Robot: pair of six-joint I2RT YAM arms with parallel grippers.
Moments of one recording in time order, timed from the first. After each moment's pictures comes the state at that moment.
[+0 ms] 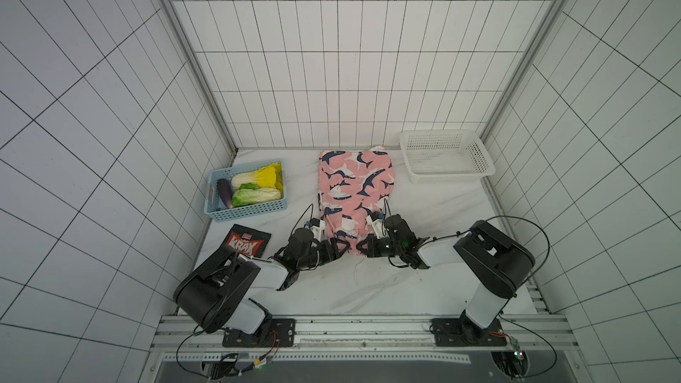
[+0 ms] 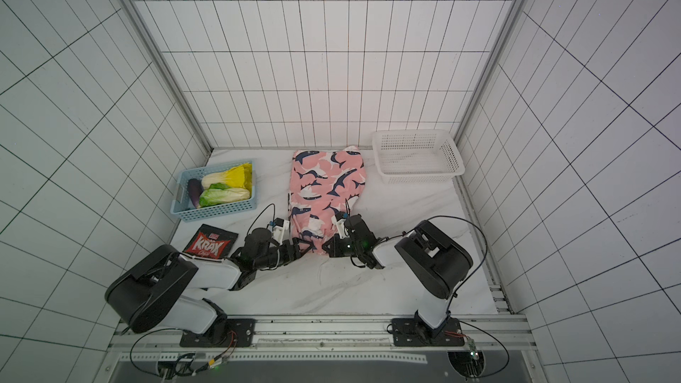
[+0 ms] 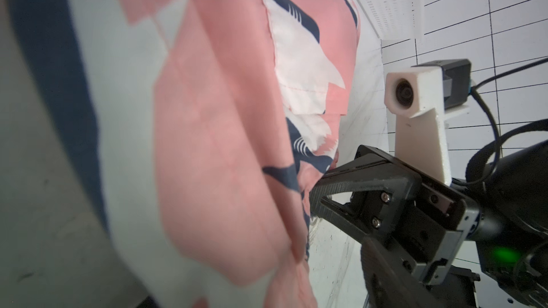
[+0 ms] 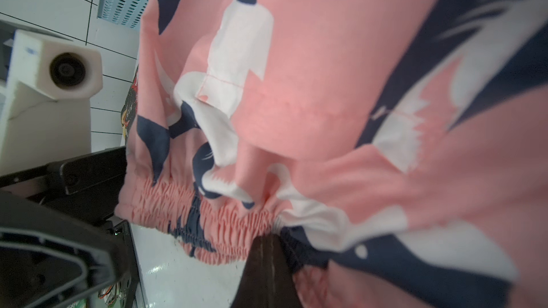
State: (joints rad) left arm -0.56 1.46 0.24 0.68 0.43 -0.96; right arm 0.82 1.75 0.58 0.49 -0.43 0.68
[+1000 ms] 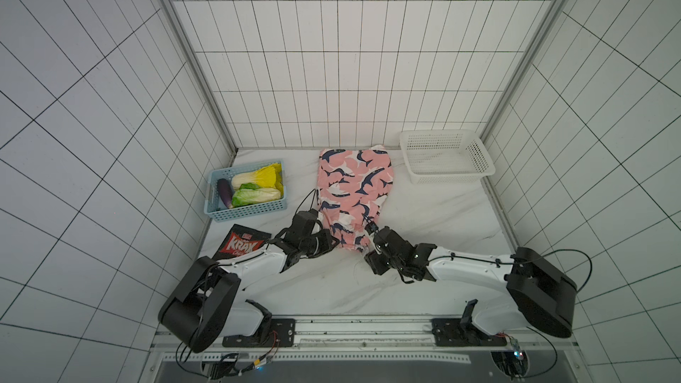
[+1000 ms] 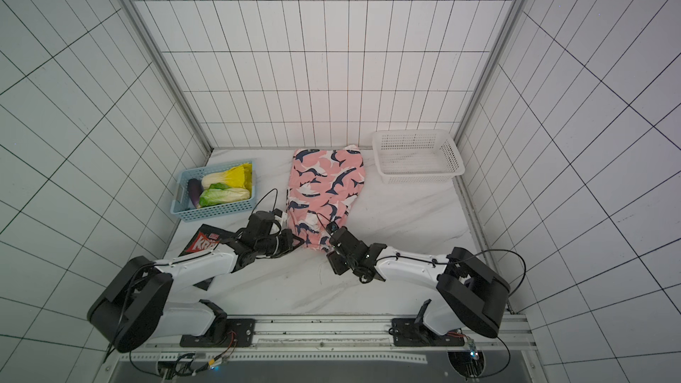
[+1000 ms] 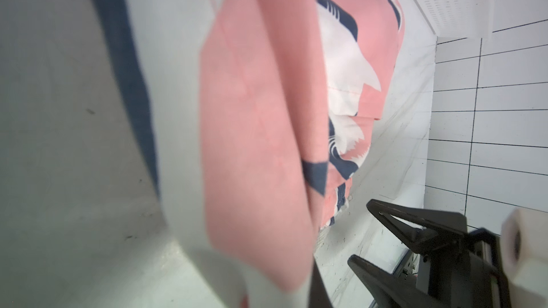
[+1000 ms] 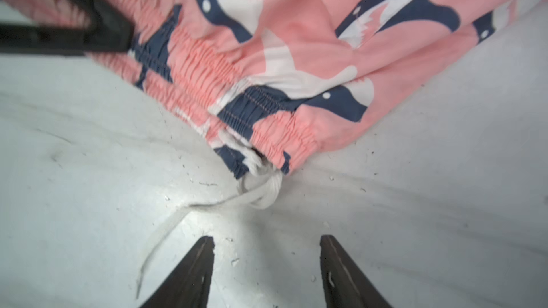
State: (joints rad) left arm -0.49 1.35 0.51 0.02 0.41 -0.86; right arm 1.12 1.43 0.65 -0.15 0.20 0.24
